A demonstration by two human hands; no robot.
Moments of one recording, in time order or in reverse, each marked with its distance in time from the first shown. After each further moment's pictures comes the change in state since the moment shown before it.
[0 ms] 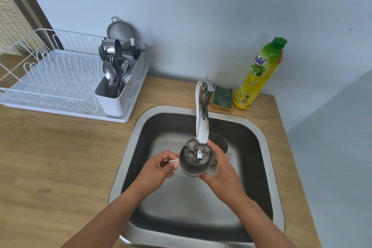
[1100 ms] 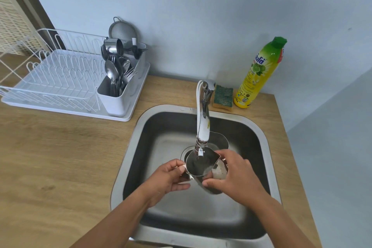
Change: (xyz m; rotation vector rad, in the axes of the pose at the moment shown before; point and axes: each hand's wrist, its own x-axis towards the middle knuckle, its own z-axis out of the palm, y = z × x) left_hand -0.004 -0.014 0.018 -0.389 -0.238 -0.236; right_hand -0.018 -0.024 -0.046 -0.391 -0.115 0.026
